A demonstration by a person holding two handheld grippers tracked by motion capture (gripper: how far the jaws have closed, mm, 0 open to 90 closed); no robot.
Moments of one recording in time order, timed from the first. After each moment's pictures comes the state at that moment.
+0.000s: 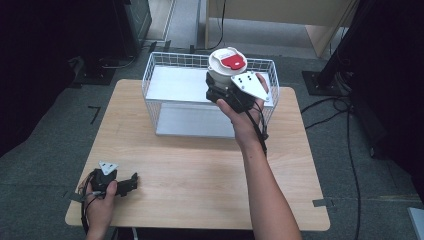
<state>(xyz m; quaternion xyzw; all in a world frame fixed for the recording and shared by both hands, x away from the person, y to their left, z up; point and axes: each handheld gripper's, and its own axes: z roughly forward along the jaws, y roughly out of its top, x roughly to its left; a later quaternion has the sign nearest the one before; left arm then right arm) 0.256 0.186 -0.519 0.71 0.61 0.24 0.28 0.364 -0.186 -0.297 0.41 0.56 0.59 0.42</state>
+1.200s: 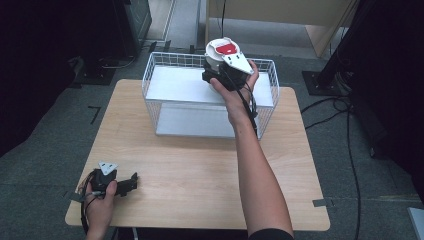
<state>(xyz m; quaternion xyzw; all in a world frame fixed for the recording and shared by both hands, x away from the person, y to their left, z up) 0.255 0.186 -0.519 0.70 0.61 0.24 0.28 0.444 -0.175 -0.309 0.46 0.58 0.53 0.41</state>
